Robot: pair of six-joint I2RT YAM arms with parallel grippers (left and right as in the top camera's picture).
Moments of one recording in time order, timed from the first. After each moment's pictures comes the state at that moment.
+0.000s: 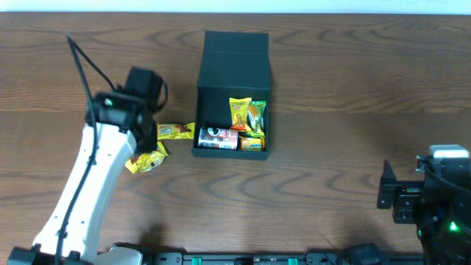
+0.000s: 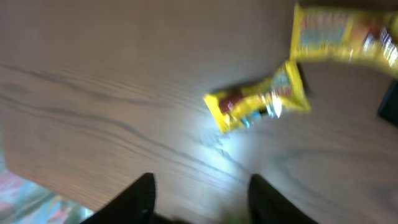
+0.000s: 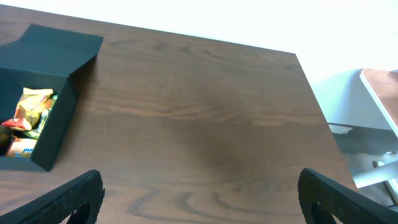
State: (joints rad) left arm -0.21 1.43 1.24 -1.31 -0.35 -0.28; right arm 0.21 0.62 1.29 -1.21 0.34 -0.04
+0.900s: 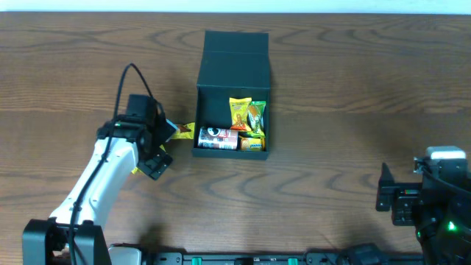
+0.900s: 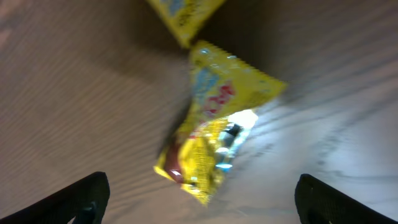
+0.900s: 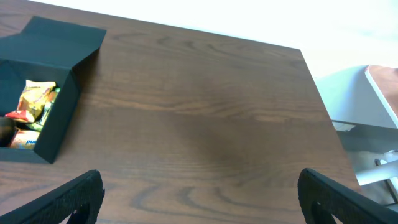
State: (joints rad) left arm -0.10 1.46 0.89 -0.83 -0.15 0.57; right arm 0.22 0.62 1.29 -1.24 0.33 -0.04
